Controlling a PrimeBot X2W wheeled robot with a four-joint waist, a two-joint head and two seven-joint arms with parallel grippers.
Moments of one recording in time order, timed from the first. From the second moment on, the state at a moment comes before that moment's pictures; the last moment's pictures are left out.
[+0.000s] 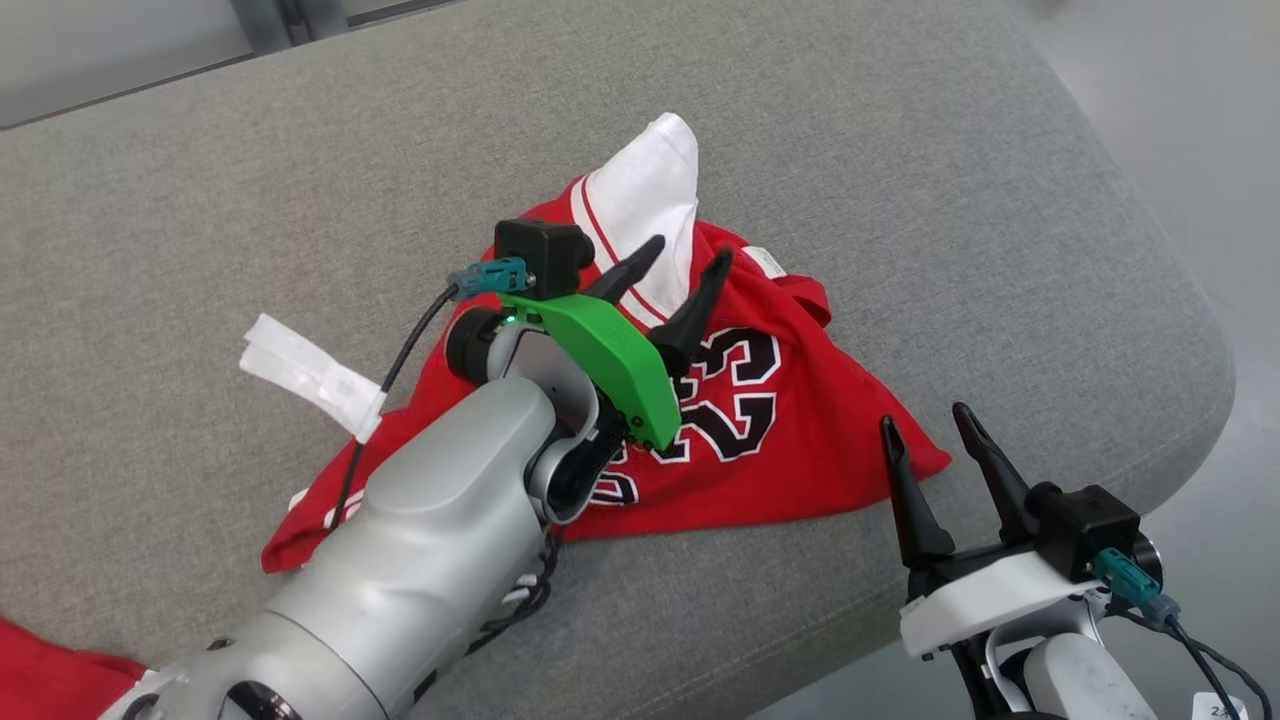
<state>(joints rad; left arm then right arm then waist) -0.89 0.06 -1.04 0.72 -1.17 -0.09 -0.17 -0.10 -0.05 0.14 0.18 0.21 0.13 -0.26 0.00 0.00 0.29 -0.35</state>
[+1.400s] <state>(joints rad) -0.94 0.05 -1.24 0.86 -1.01 -0.02 -0.06 -0.11 -0.05 0.13 0.17 0.20 0.13 -0.26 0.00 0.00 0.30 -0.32</state>
